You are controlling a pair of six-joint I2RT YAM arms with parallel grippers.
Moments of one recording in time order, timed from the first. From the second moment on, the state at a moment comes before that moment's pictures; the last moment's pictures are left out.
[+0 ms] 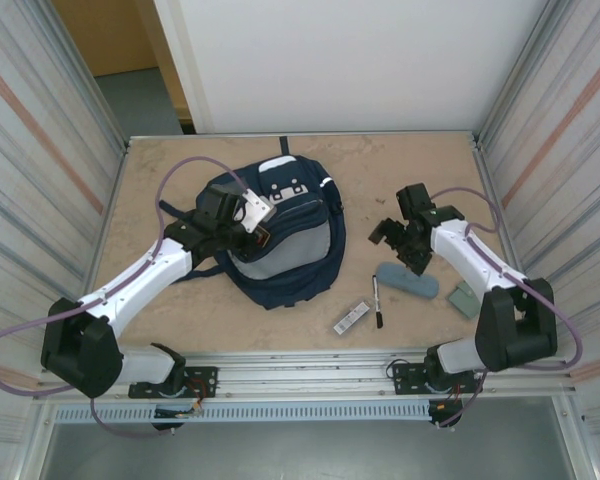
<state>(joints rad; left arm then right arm) -0.51 1.31 0.99 -0.48 0.24 0.20 0.24 1.38 0.97 -0.87 -0.07 0.90</state>
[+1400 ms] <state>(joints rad) -0.46 1.31 1.02 -0.50 0.43 0.08 0.43 1.28 0.92 -0.82 -0.24 1.10</state>
